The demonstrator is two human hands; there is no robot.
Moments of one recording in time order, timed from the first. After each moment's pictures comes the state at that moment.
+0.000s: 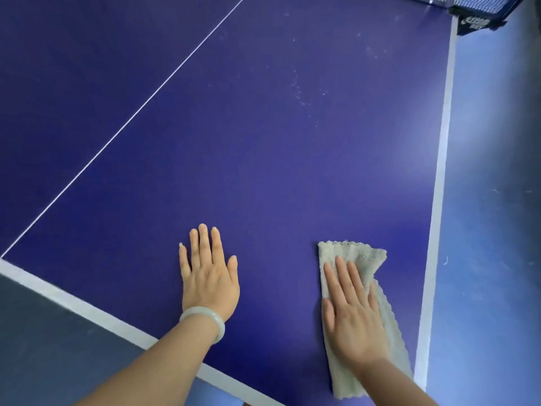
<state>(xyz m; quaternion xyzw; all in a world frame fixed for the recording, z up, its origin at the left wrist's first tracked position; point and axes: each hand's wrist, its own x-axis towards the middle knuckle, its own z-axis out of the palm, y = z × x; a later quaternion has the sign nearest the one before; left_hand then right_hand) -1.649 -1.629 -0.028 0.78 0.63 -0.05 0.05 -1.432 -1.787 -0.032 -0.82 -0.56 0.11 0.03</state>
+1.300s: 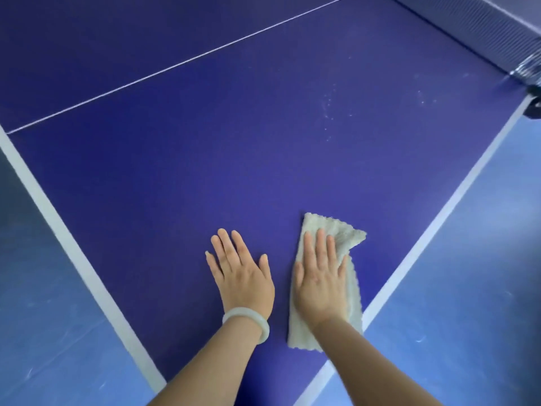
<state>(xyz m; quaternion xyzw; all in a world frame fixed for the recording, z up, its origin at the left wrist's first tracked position) -1.450 -1.710 -0.018 0.58 0.80 0.04 0.16 -1.310 -1.712 -0.033 -0.73 -0.67 0.10 0.02</state>
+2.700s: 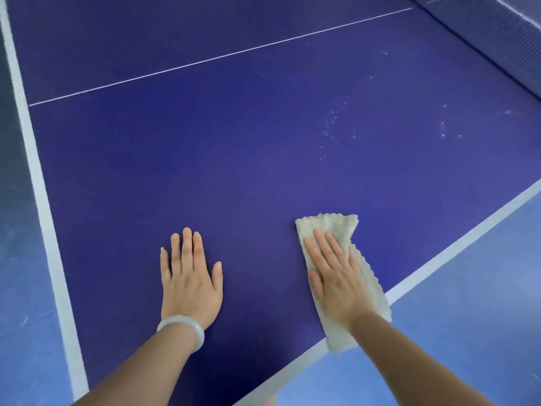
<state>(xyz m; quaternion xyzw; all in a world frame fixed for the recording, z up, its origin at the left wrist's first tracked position) -1.432 -1.712 -0.033 0.54 0.84 -0.01 0.05 -1.158 -1.626 -0.030 -0.51 -0.85 0.09 -0.04</state>
